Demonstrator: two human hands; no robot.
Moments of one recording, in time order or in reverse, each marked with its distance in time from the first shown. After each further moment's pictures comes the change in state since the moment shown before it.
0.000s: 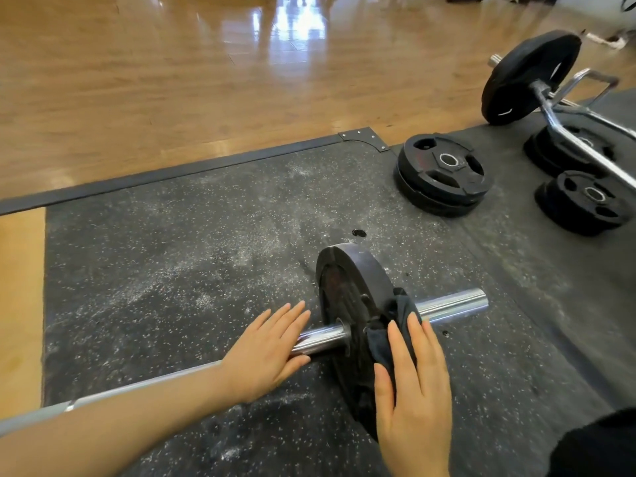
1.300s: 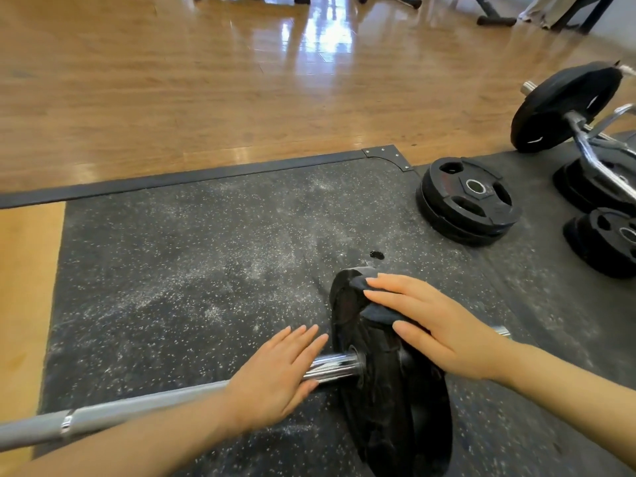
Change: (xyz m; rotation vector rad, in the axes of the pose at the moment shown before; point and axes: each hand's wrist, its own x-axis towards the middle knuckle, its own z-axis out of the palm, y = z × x) left_hand 0.006 -0.009 0.005 0.072 0.235 0.069; right_hand 0.170 0.045 0.001 0.239 -0.806 -0.587
